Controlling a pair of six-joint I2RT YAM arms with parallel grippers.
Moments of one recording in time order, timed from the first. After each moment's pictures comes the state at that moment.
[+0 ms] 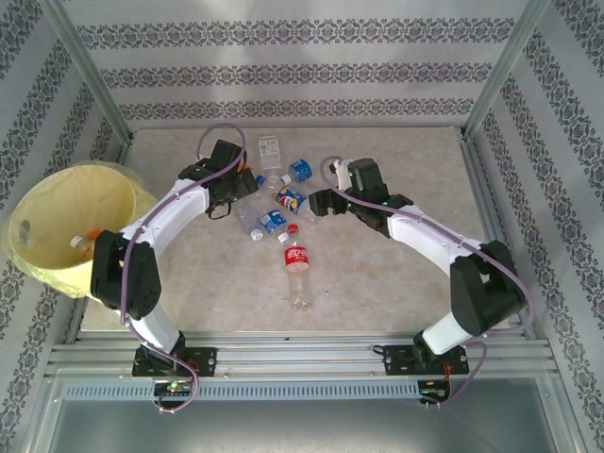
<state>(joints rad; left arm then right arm) -0.31 1.69 1.37 -0.70 -0.20 -0.77 0.46 1.53 1.03 -0.15 -0.13 0.15</state>
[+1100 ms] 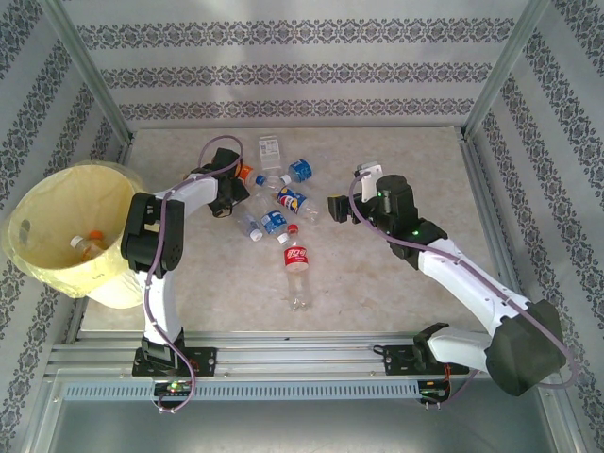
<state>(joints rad) -0.19 2.04 1.42 -0.51 -0.10 -0.82 0.46 1.19 0.84 -0.11 -0.02 0.12</state>
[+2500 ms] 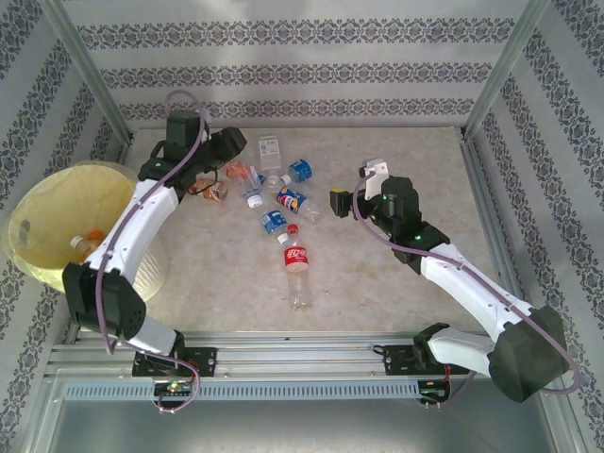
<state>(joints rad) -0.19 1.48 1.45 -0.44 0.22 -0.74 0.46 1.15 0.81 0.01 0.01 0.12</state>
